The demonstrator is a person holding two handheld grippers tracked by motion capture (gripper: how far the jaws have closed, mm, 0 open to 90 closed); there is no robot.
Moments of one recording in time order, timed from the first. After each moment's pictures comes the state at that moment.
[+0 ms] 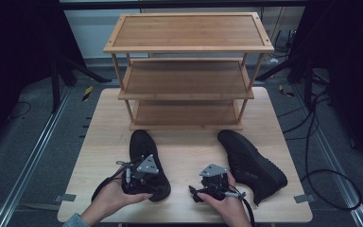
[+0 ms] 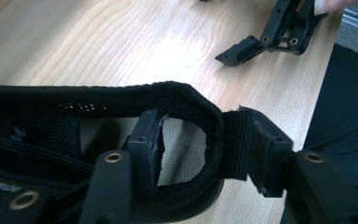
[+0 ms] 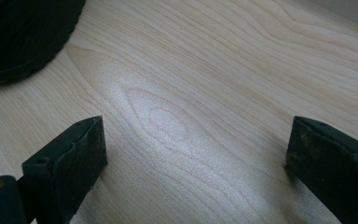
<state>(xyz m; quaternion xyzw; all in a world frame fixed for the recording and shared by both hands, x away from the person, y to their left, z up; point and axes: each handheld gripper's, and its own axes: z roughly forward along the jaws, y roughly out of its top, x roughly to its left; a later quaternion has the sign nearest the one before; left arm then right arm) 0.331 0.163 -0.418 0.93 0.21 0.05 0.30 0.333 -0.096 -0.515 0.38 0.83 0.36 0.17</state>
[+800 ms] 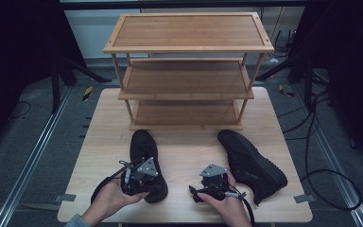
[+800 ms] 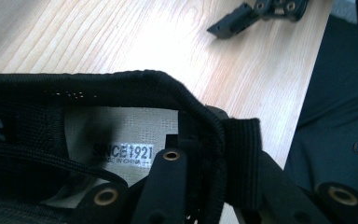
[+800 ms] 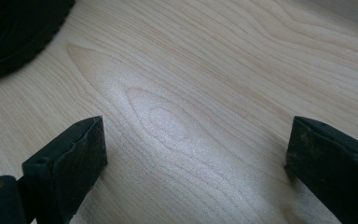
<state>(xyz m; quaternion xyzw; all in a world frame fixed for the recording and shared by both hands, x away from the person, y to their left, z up) 0.331 0.168 -0.419 0.95 0.18 0.04 0.26 0.333 -0.097 -0.515 0.38 0.83 0.36 0.17</state>
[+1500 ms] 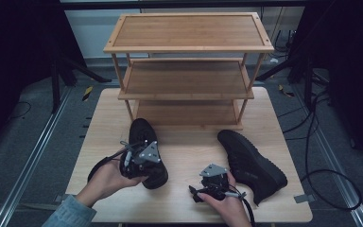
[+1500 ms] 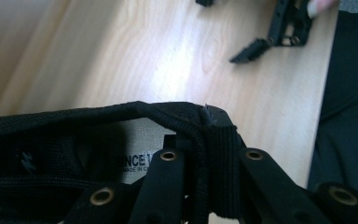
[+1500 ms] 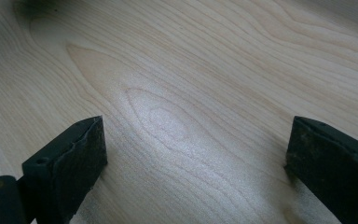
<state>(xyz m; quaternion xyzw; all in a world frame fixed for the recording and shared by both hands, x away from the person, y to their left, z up) 0.361 0.153 -0.364 0.96 0.11 0.09 0.25 0.333 -0.097 -0.515 0.38 0.83 0.36 0.17</state>
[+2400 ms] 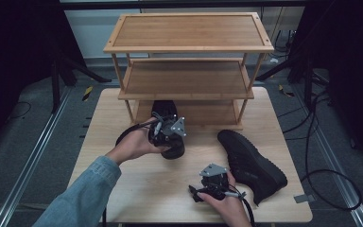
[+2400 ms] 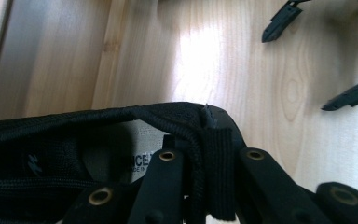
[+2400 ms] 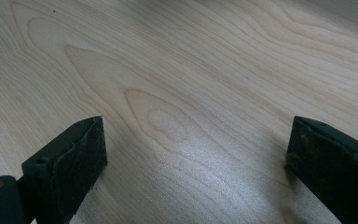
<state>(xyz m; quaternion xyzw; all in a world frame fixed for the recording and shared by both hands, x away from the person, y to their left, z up) 0.446 0.093 -0.362 0.97 0.01 0.13 0.21 0.334 -0.096 -0.515 0.38 0.83 0.36 0.17</state>
